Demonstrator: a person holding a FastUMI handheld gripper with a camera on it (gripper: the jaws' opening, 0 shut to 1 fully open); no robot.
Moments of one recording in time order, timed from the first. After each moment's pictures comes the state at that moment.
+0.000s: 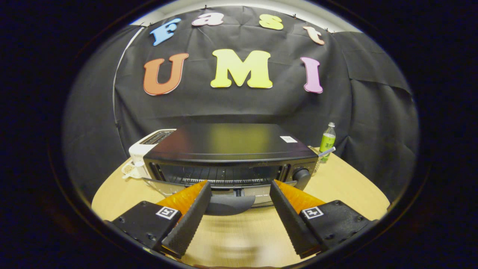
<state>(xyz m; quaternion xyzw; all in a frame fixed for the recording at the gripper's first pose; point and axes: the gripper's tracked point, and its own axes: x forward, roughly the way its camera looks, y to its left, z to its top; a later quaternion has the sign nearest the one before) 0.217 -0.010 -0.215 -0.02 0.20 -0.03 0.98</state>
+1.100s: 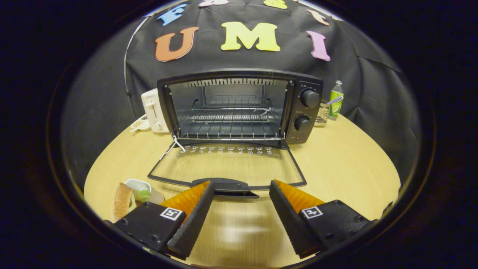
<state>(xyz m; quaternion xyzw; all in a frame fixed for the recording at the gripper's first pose) 0.127 -0.009 -0.340 -0.02 0.30 0.02 0.95</state>
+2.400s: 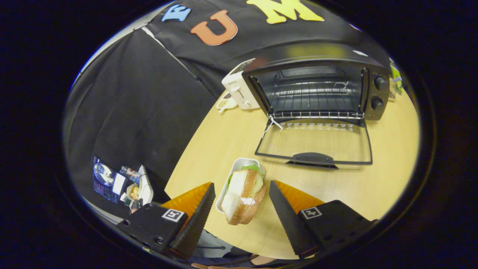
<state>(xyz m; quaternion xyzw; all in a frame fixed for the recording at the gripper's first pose) 0.033 0.097 -0.271 0.12 0.49 0.31 0.81</state>
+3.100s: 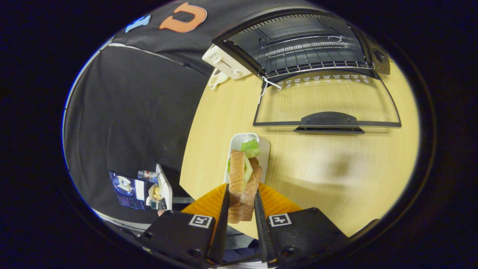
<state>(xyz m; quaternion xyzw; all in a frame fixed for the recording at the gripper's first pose) 0.018 0.107 -0.304 0.19 0.58 0.31 0.73</state>
